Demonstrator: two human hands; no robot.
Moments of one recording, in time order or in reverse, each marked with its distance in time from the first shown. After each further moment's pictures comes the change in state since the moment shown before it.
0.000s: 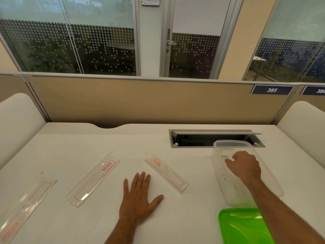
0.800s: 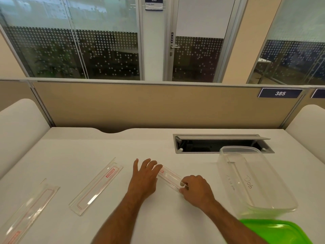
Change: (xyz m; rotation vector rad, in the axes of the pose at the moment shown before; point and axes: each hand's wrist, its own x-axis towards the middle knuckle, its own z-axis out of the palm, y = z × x) left_hand 0.079 0.004 -0.047 0.168 0.102 0.195; right_hand -0.091 -0.094 0.082 0.040 -0.383 -0.492
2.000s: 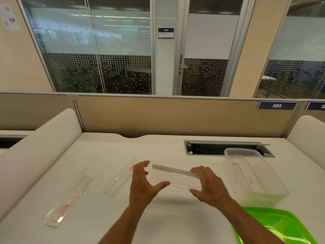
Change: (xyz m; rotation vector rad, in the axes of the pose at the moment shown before) left_hand -0.125 -0.006 -0.071 -0.795 0.531 -0.283; right_hand -0.084 -0.031 -0.041 -0.092 0.380 -0.443
